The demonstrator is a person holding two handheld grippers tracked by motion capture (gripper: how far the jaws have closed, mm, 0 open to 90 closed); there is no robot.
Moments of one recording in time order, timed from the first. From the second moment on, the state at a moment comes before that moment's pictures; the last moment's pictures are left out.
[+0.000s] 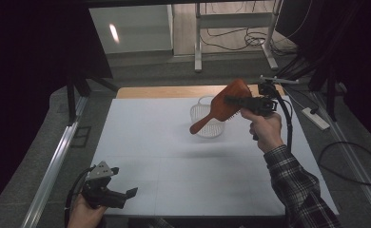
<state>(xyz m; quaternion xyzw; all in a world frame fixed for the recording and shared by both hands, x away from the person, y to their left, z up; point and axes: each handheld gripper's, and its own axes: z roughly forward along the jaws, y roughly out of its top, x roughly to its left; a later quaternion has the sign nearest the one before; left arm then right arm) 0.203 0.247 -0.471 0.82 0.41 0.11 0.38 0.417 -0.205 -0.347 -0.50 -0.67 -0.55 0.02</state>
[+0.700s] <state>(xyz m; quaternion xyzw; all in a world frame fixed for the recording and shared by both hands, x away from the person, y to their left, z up) 0.204 0.247 -0.471 0.82 0.41 0.10 0.38 0.445 -0.212 -0.336 -0.52 -0.66 -0.54 -0.01</state>
